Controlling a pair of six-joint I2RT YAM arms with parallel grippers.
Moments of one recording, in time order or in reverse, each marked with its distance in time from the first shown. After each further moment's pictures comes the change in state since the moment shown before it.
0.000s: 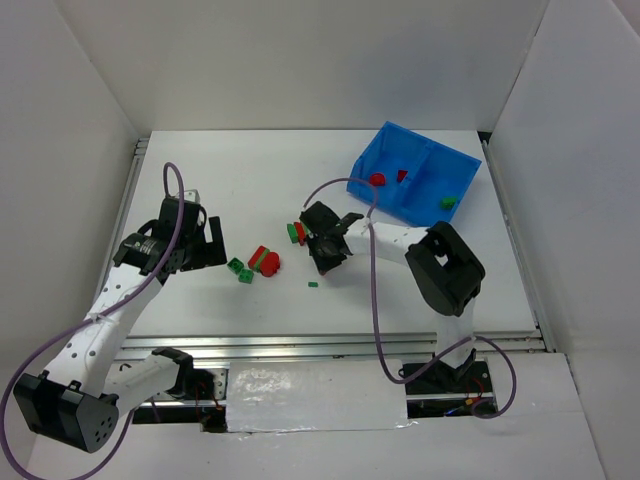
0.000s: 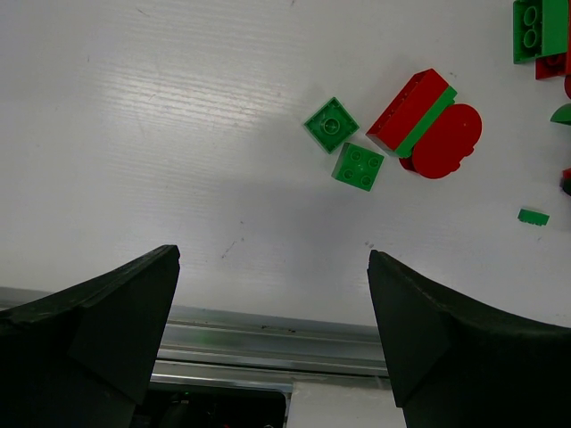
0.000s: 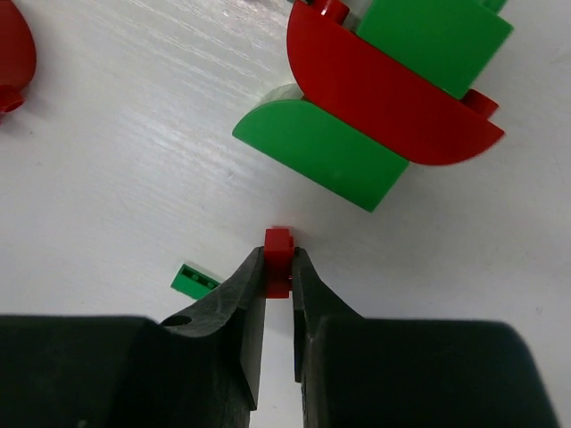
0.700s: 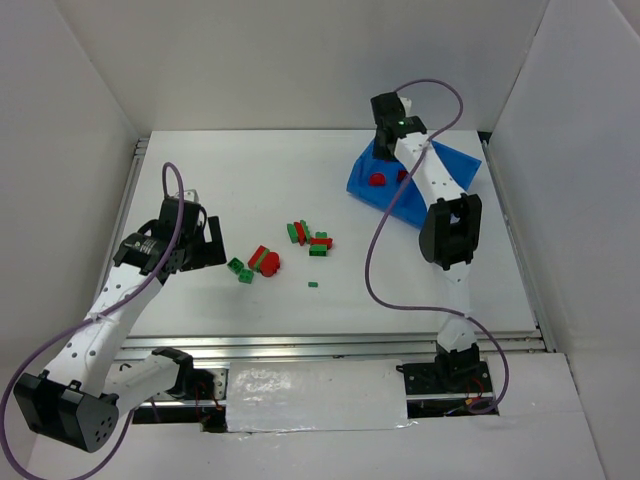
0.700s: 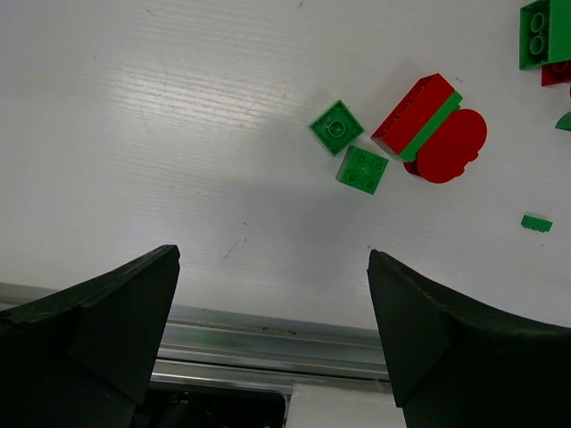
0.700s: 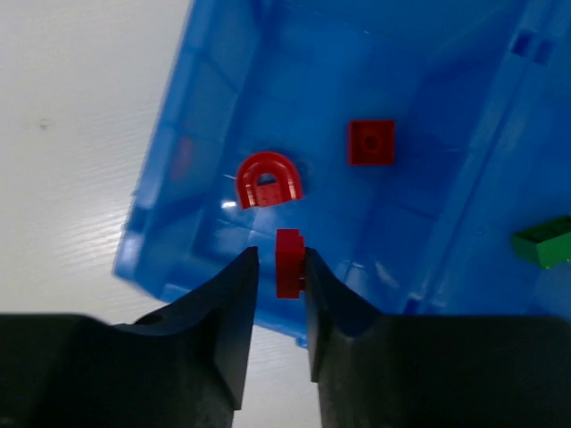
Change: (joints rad) left arm 0.000 0.001 0.000 -0.001 -0.016 -0.011; right arm -0.482 0.360 1.001 -0.339 0.315 0.068
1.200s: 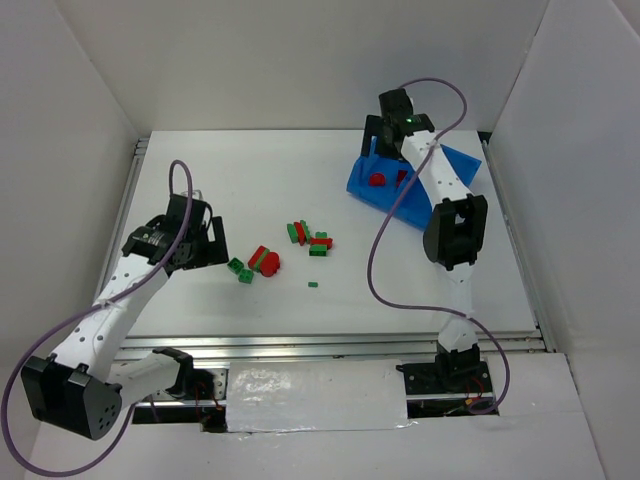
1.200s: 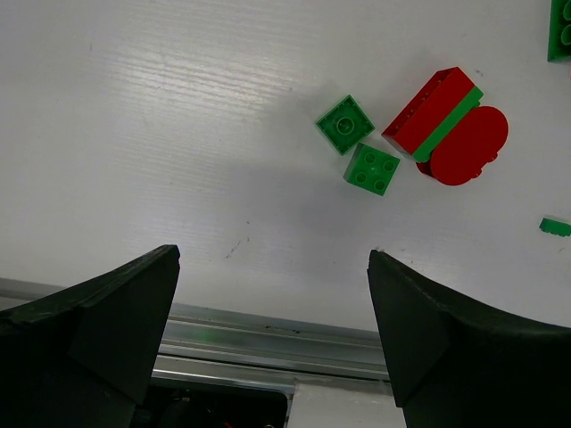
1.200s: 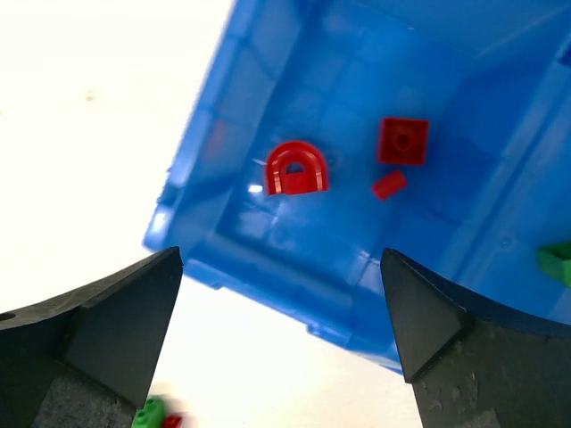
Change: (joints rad) left arm 0.000 0.061 0.004 -0.001 -0.008 -0.003; right arm -0.057 -0.005 -0.002 -0.021 -0.151 -0.051
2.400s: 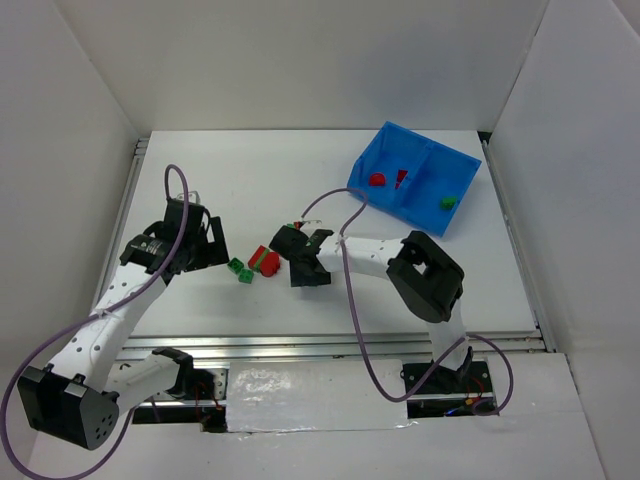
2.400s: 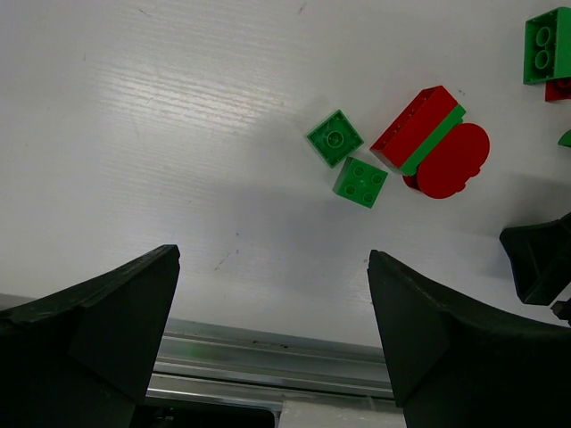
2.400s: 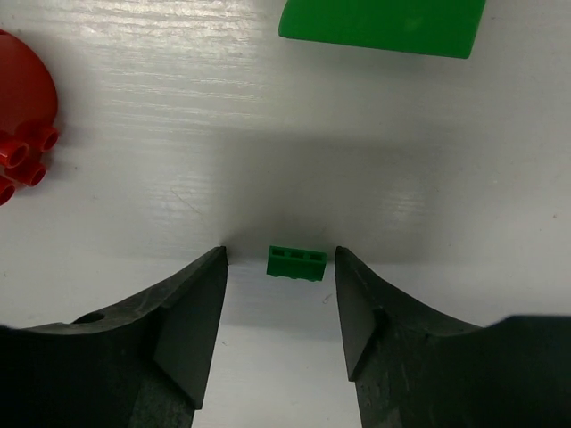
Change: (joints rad) left arm -0.005 -0.048 -0.053 0.064 -0.008 -0.029; right arm 0.737 -0.290 -0.901 0.199 0.118 0.532
